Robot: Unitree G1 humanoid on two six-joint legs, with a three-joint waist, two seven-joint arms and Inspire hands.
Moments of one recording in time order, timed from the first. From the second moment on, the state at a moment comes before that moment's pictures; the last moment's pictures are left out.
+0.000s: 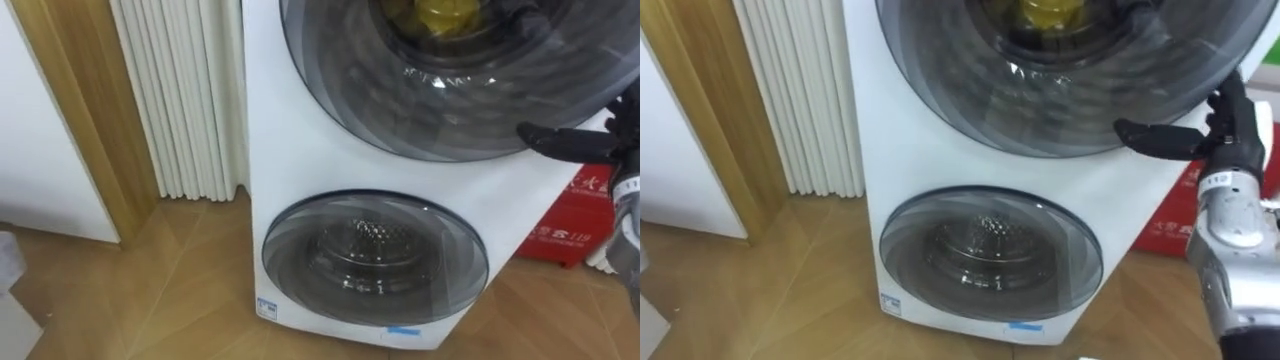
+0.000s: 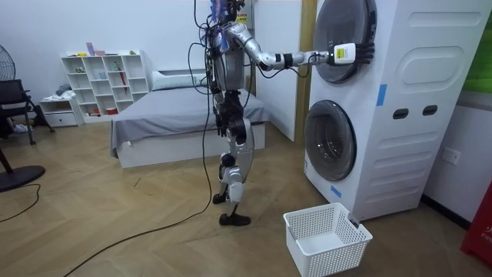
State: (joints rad) left arm 0.28 0.30 0.14 0.97 0.31 0.17 -0.07; right arm -0.54 -0.57 -0.09 0.54 0.32 0.06 -0.26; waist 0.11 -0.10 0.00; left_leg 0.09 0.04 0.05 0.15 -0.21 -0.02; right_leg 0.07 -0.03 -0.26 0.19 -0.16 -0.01
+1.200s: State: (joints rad) left arm 0.27 0.31 0.13 0.97 0.31 0.13 -0.13; right arm -0.51 -0.63 -0.02 0.33 0.18 0.11 -0.18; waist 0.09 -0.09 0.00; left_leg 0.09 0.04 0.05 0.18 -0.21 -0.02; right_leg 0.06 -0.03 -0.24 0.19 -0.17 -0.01
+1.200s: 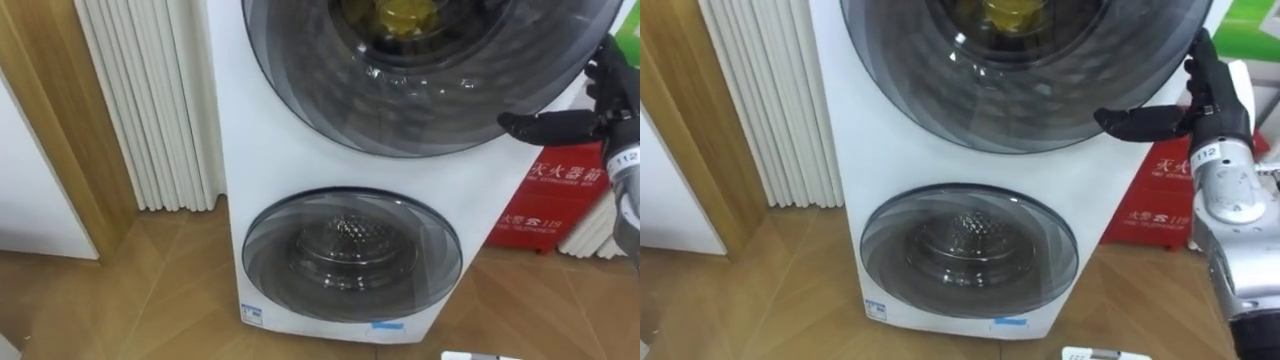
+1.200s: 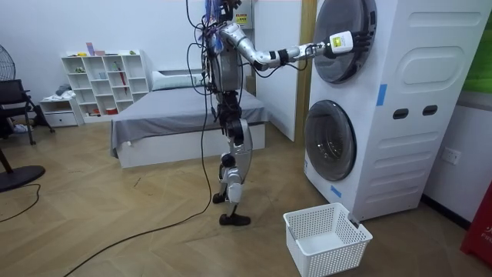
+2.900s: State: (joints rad) left arm 0.26 0.31 -0.14 1.04 0.29 0.06 -0.15; right arm 0.11 -0.32 0.07 -0.31 0.27 -0.15 -0.01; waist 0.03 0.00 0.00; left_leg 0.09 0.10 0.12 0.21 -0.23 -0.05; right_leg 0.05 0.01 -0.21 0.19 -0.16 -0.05
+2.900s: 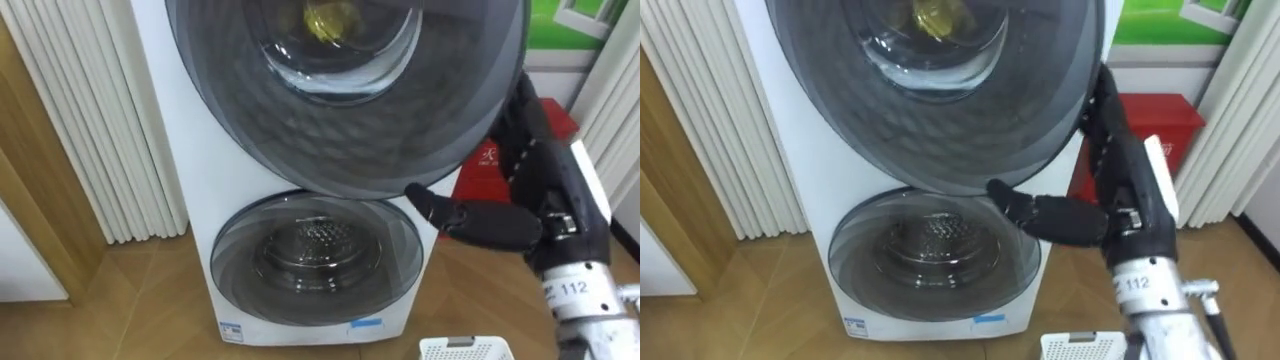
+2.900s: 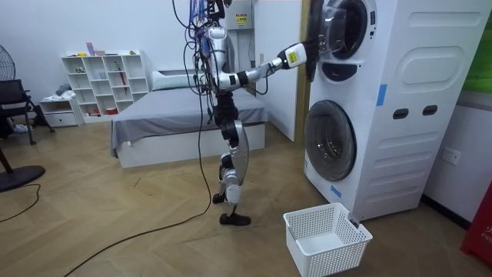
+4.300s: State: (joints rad) left arm 0.15 0.29 -0.16 1.09 0.29 0.02 -0.14; right arm 0.15 -0.35 0.33 -0.32 0.23 -0.11 0.48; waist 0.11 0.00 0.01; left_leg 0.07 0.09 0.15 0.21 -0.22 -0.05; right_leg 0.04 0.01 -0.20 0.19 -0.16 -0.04
